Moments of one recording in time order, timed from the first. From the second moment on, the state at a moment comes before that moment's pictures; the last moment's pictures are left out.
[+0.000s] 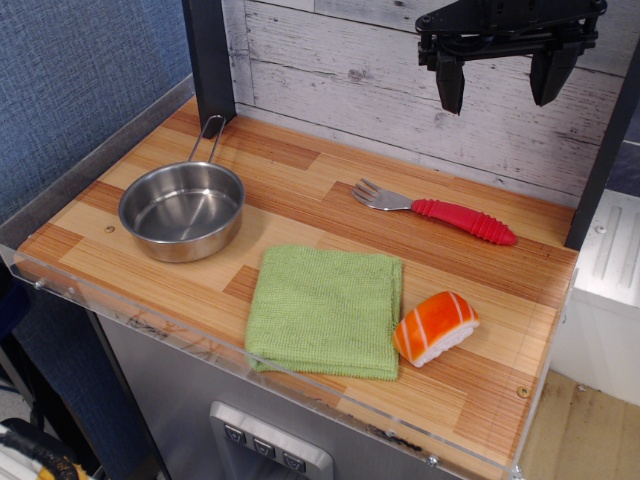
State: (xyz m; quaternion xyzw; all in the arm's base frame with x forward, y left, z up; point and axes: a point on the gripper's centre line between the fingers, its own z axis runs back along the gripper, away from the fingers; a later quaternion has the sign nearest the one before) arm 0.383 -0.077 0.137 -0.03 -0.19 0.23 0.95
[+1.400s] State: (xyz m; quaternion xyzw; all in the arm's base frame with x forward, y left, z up) arm 0.386 -0.070 0.135 -0.10 -0.09 0.69 0.71
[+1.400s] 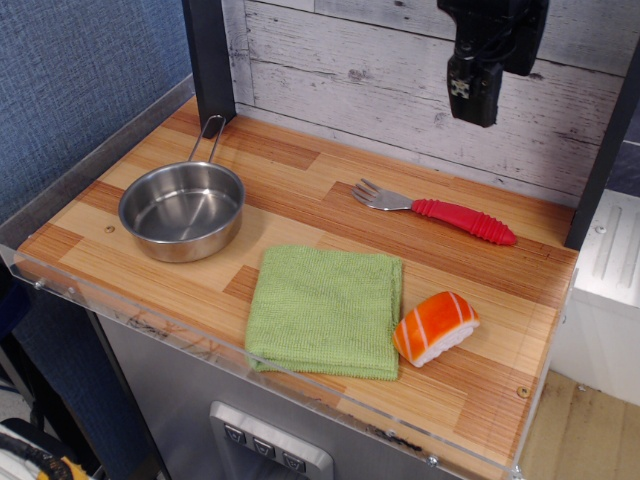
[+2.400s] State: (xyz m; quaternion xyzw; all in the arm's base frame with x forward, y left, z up) arm 0.365 -0.046 0.059 -0.01 0.01 0.70 0.71
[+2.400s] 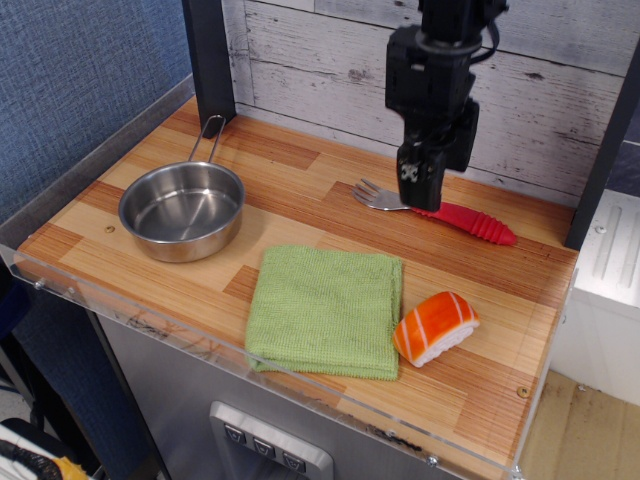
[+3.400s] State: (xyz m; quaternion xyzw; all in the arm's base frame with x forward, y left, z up) arm 0.381 -0.052 0.018 0.01 -0.02 0.69 0.72
